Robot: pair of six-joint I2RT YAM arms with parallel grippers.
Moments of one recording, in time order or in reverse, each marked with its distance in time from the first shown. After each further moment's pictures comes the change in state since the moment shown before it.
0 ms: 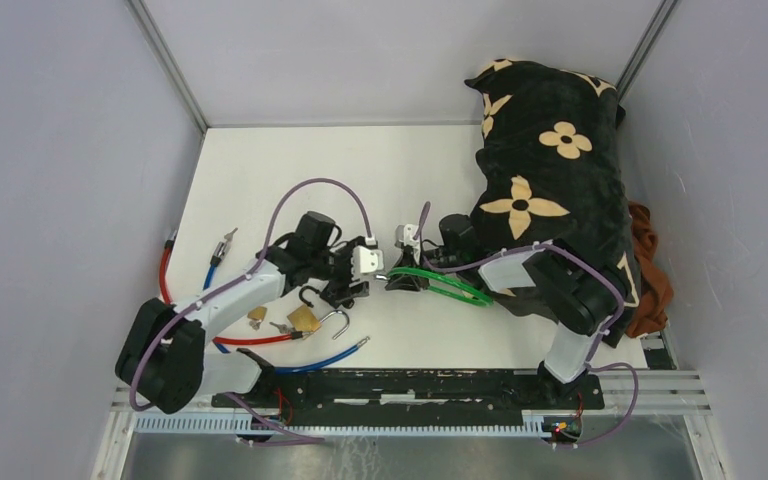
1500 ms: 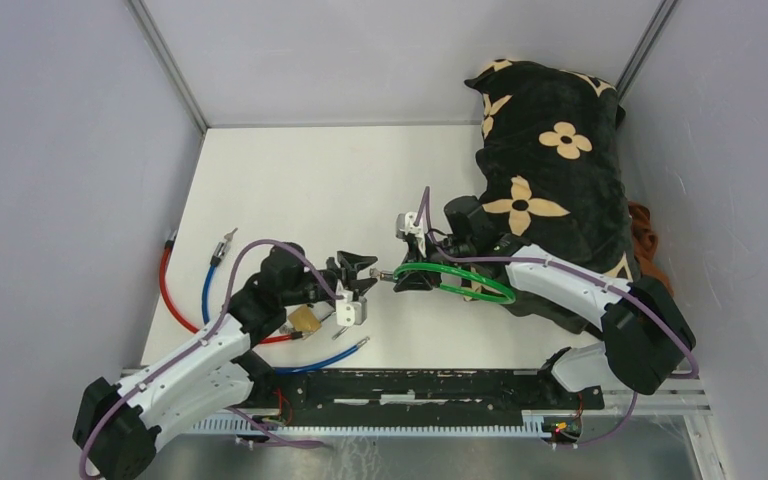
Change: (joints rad) left arm -0.076 -0.507 -0.212 0.288 0.056 0.255; right arm 0.031 -0.402 0.160 -0.719 0.039 -0.034
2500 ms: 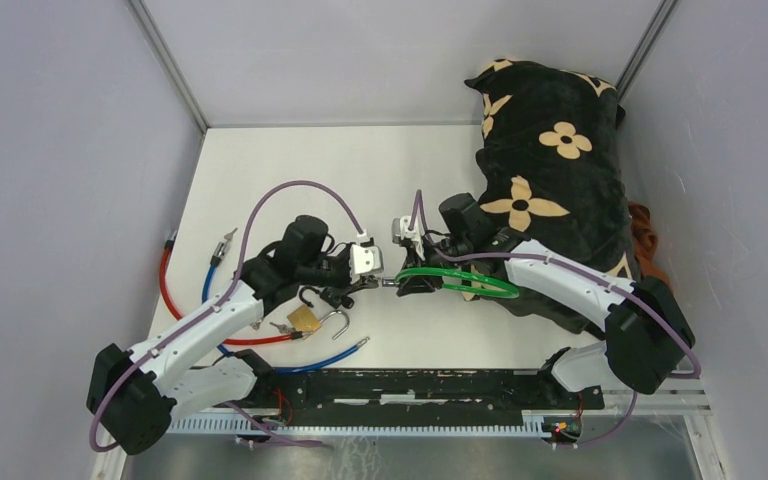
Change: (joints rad) left arm -0.017 0.235 0.258 -0.359 -0.032 -0.465; right arm 0.009 0.002 0.068 -0.148 0.005 -0.084
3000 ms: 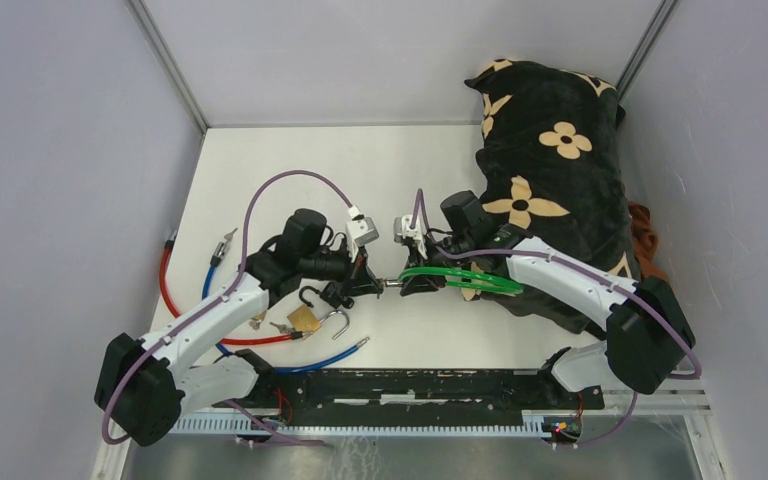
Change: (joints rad) left arm 0.056 0.070 0.006 0.035 0.139 -0.537; right arm 0.001 0.002 0.030 -0.097 -0.013 -0.052
